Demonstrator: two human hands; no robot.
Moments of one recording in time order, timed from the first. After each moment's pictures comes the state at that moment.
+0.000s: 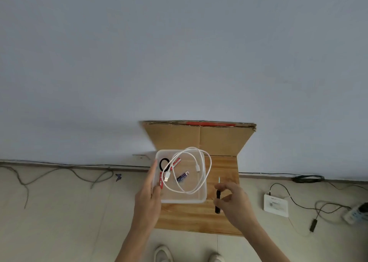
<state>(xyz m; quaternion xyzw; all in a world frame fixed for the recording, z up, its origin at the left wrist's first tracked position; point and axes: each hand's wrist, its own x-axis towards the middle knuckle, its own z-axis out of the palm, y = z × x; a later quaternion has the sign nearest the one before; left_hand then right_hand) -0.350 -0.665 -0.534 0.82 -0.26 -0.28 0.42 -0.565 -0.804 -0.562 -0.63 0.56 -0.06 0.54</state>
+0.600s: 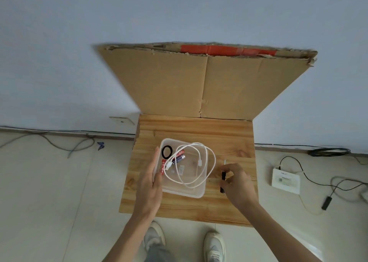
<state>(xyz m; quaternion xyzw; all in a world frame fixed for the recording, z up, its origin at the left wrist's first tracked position) -0.357 -0.670 -0.783 0.80 -0.27 -0.33 0.43 -0.572 -0.826 -0.796 -0.68 0.58 -0.01 0.45</state>
